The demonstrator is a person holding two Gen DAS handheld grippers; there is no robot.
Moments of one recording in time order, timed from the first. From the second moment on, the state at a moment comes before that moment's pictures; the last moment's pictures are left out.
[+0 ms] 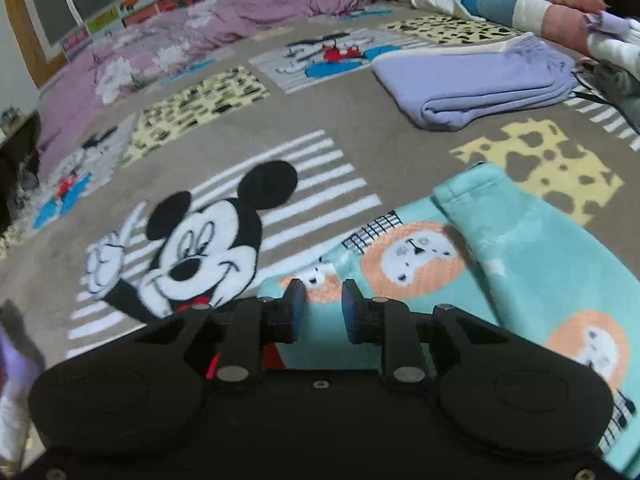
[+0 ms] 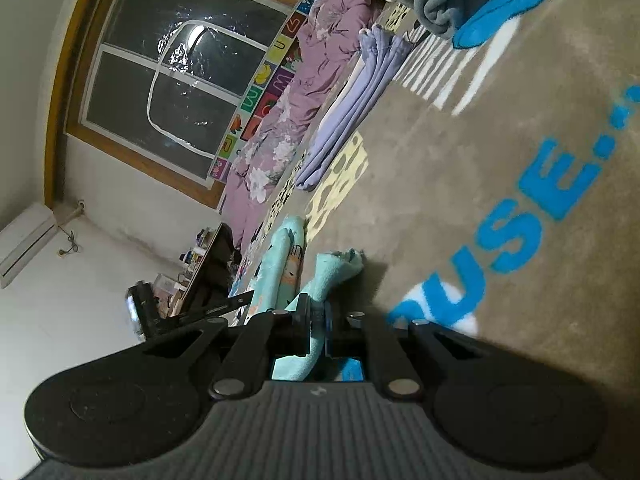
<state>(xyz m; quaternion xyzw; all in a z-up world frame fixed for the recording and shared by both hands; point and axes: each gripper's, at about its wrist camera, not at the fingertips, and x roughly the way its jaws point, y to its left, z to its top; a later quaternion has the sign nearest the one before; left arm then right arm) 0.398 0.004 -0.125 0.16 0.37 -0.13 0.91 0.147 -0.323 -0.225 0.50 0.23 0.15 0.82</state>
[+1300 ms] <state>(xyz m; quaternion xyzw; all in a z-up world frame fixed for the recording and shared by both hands) 0.182 0.042 -0.092 0.09 0.31 -0.19 0.93 0.131 -0.324 -0.208 0.47 0.16 0.17 0.85</state>
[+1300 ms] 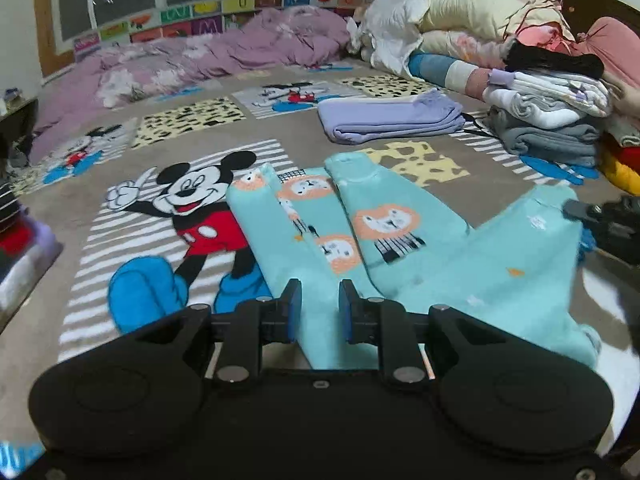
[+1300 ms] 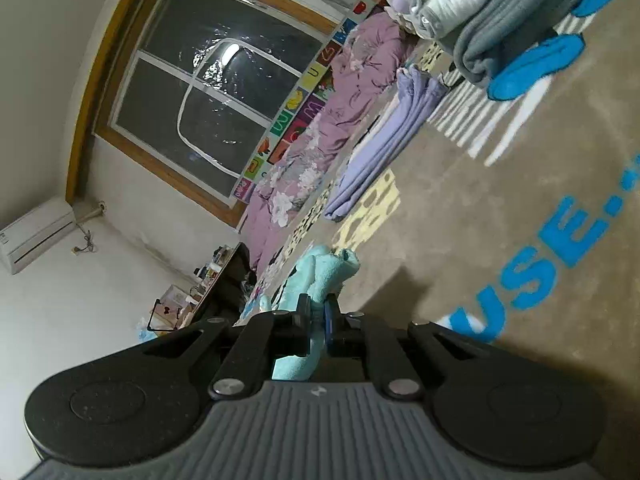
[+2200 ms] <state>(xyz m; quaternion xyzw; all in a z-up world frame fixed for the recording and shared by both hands) 0.062 0.042 -0.122 0.10 0.23 -0.29 0.92 0.146 -0.293 -0.129 0.42 0.19 0.12 0.88</state>
